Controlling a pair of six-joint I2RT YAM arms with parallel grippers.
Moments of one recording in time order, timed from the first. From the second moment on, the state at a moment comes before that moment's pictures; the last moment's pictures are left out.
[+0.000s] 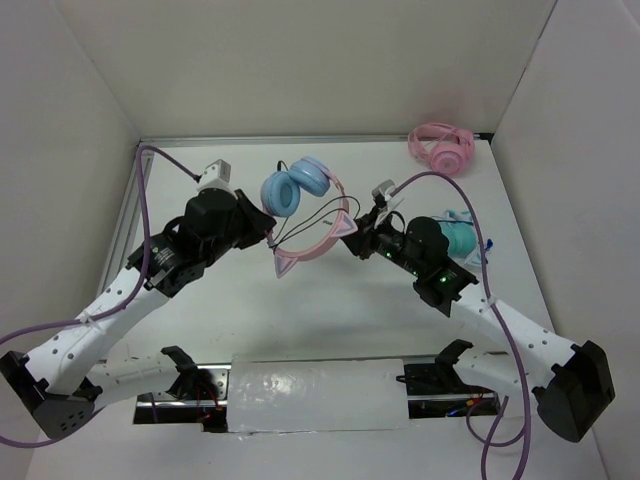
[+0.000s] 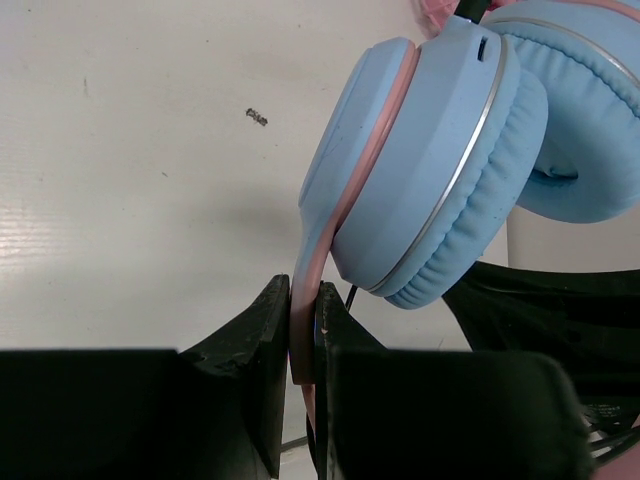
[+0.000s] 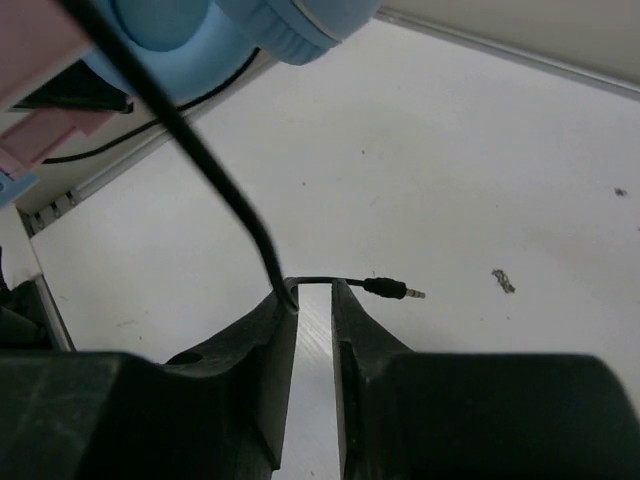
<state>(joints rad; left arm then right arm) -0.69 1.04 1.19 -0.62 -0.28 -0.90 0.64 0.97 0.67 0.24 -0.22 0.21</state>
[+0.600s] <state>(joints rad) -0.69 1.06 1.29 -0.68 -0.23 -0.90 0.69 0.78 0.36 0.67 -0.01 0.18</state>
